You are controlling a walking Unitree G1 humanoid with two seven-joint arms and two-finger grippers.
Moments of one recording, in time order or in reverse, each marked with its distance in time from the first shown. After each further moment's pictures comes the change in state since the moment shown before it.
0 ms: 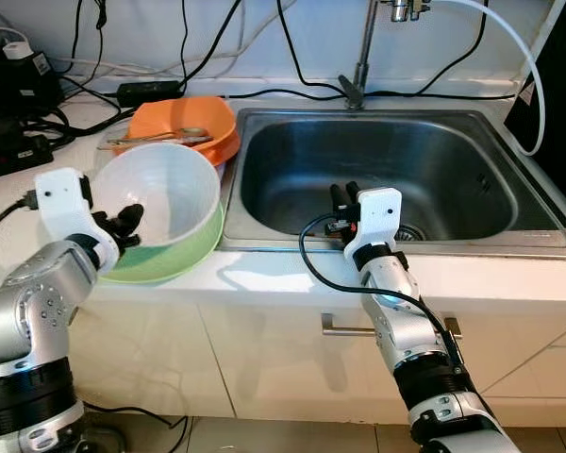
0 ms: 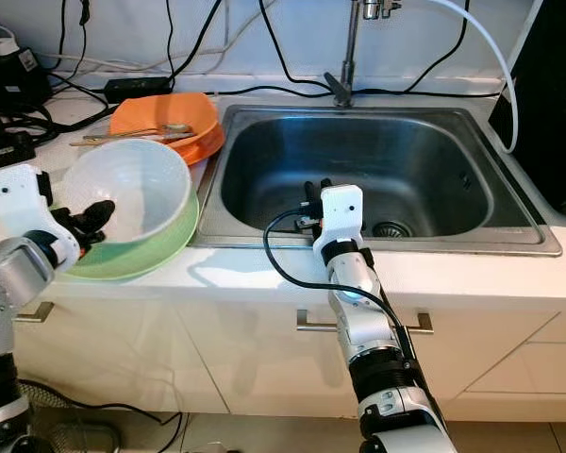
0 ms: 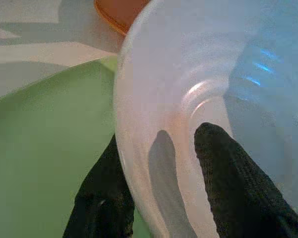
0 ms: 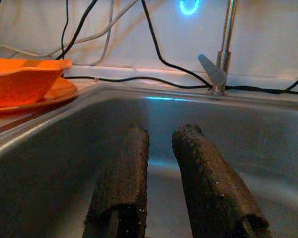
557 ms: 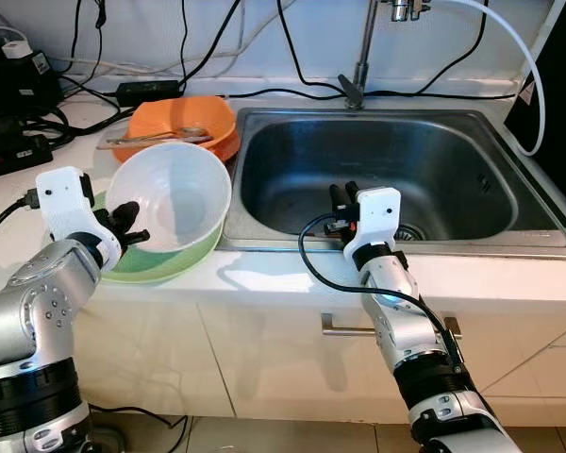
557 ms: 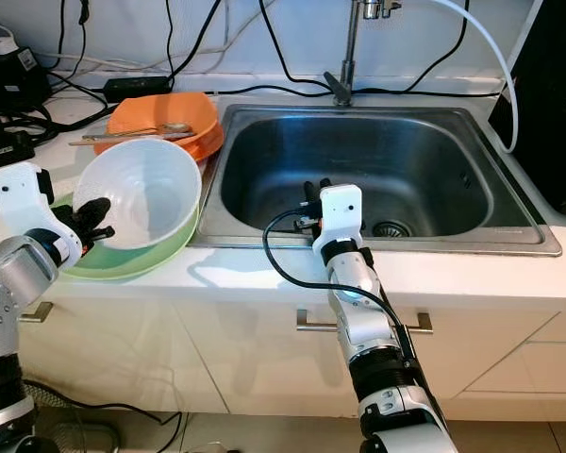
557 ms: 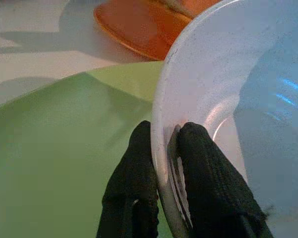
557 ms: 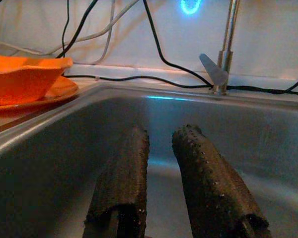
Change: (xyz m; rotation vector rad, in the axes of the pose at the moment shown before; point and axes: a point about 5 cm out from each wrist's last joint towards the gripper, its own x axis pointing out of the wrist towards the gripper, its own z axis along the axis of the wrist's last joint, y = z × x) left arm 0.000 -0.003 0.003 -0.004 -0.040 0.005; right arm 0.001 0.000 0.000 -0.002 0.002 0.001
